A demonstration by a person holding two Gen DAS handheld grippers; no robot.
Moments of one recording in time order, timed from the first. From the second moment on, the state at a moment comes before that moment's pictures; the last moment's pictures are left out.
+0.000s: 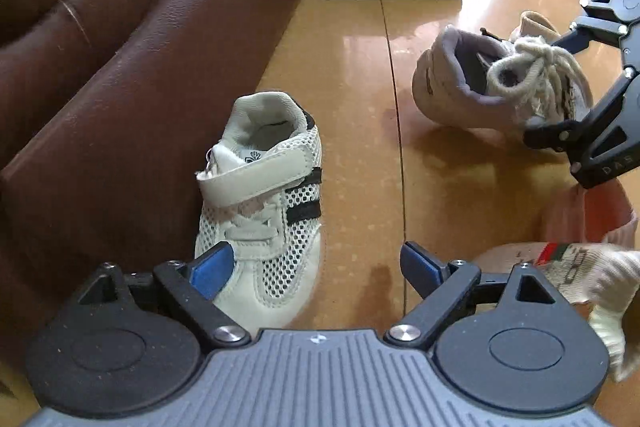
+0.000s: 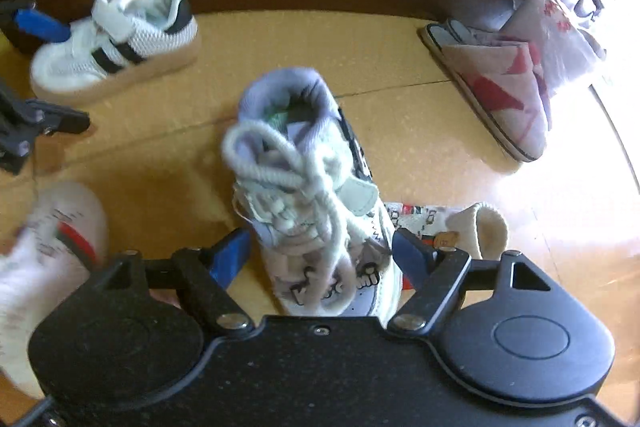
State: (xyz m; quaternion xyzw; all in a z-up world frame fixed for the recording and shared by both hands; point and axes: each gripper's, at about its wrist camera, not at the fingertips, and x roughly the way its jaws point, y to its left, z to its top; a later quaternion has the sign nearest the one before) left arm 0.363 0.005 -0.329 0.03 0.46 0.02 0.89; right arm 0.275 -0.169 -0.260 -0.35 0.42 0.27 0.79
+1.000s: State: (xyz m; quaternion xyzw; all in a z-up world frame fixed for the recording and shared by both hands) left arm 0.350 0.053 -0.292 -0.26 0.38 0.15 0.87; right arm 0.348 -0.295 -0.193 0.07 0.54 0.26 0.80
